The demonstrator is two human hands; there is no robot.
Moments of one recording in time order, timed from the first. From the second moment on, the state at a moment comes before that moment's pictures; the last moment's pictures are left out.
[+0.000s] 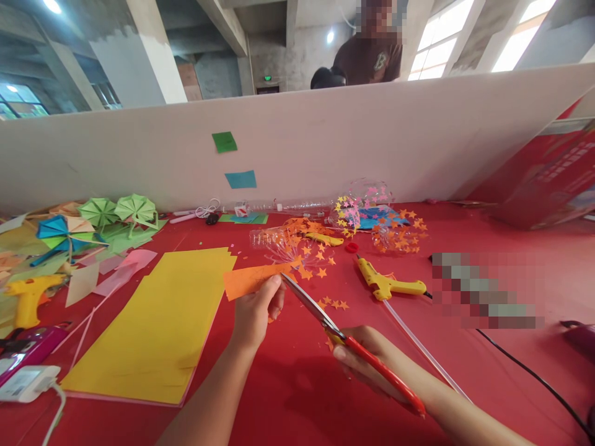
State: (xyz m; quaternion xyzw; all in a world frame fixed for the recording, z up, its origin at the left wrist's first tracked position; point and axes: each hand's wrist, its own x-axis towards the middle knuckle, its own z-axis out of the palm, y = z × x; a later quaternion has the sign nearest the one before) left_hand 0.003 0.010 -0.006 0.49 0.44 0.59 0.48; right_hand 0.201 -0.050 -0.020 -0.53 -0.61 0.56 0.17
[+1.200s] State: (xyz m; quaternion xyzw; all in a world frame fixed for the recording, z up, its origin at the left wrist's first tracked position) left_hand 0.031 -0.010 -0.012 0.50 0.47 0.58 0.44; right_hand 0.194 -0.057 -0.013 -0.42 -0.65 0.58 0.27
